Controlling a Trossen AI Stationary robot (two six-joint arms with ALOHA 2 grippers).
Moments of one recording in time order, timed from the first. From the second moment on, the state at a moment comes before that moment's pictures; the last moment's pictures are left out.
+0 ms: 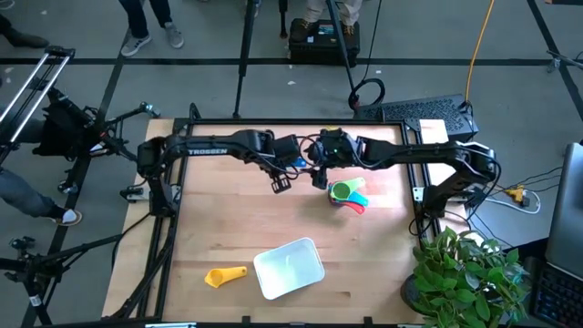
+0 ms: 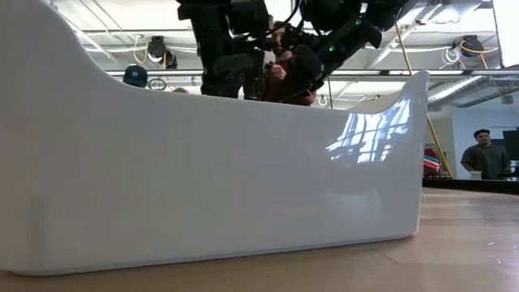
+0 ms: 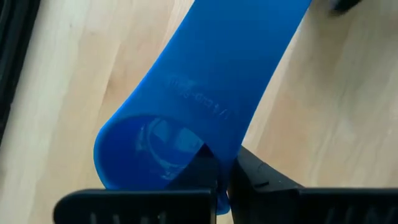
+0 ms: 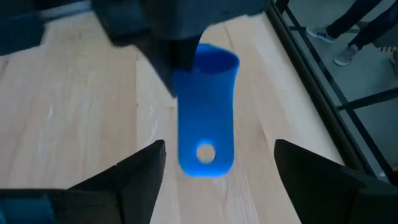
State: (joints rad) left arm 0.21 1.84 1.56 -0.95 -0.10 -0.10; right arm -0.26 1.52 1.02 -0.12 0.01 -0.16
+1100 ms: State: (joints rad) left arm 0.17 1.84 1.56 -0.89 -0.09 -0.09; right arm -0.28 1.56 1.02 -0.08 -0.07 -0.20
